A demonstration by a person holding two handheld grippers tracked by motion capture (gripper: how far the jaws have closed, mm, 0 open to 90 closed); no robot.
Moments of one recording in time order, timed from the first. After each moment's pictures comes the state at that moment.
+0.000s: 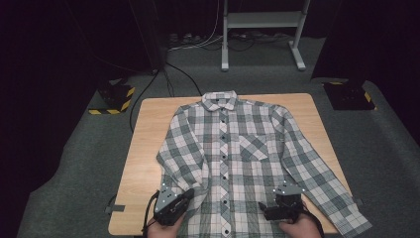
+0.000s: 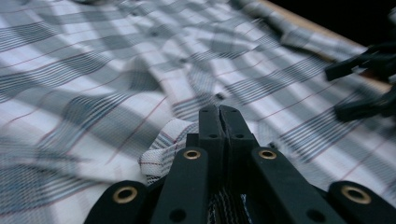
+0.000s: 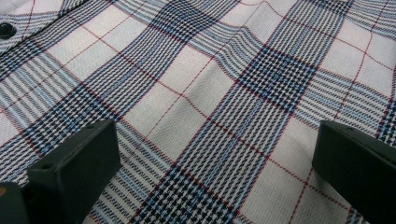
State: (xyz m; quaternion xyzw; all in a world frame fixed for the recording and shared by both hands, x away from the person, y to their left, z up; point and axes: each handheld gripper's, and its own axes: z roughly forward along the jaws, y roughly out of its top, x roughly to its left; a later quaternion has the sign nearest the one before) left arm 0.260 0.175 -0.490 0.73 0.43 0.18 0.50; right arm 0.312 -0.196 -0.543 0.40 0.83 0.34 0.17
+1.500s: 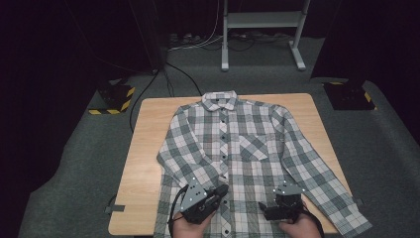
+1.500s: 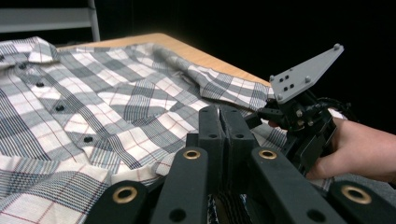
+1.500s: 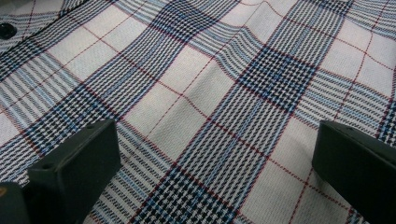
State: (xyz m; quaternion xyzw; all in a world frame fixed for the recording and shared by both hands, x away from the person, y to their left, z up) left arm 0.261 0.105 -0.447 0.74 0.34 0.15 0.56; right arm 0.312 -0.197 -0.543 0.40 0.83 0.34 0.17
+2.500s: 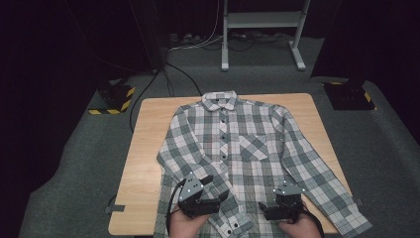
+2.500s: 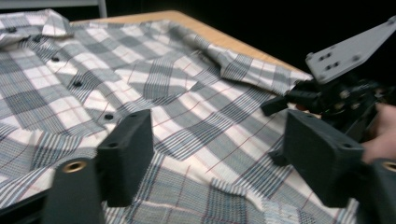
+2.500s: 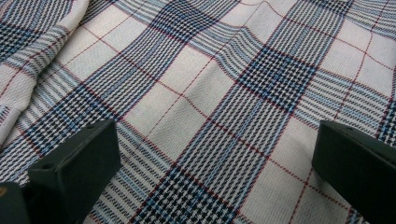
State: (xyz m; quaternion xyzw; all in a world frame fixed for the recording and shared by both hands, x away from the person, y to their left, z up) left arm 0.283 0.118 -0.462 0.75 0.36 0.15 0.53; right arm 0.312 -0.197 -0.543 0.40 0.83 0.34 0.17
